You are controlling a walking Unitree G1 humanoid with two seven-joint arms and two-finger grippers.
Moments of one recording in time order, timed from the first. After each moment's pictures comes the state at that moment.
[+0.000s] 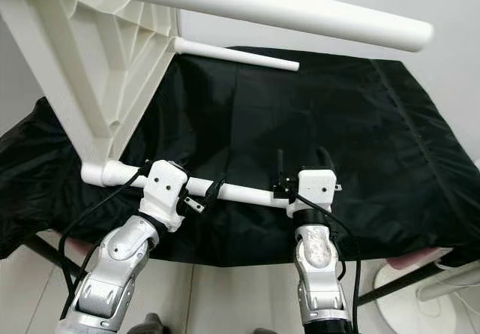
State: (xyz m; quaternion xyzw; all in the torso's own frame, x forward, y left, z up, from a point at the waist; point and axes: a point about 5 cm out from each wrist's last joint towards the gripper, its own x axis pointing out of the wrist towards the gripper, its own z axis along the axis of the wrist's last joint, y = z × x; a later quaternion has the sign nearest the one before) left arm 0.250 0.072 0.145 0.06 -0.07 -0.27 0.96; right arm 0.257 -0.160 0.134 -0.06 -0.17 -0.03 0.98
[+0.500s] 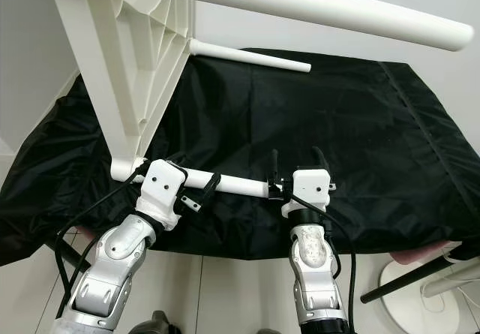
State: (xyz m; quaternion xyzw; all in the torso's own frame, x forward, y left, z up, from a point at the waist) left arm 0.251 0.073 0.145 0.08 -0.07 -0.27 0.96; right arm 0.258 -0.157 0.134 -0.06 -0.17 -0.02 0.98
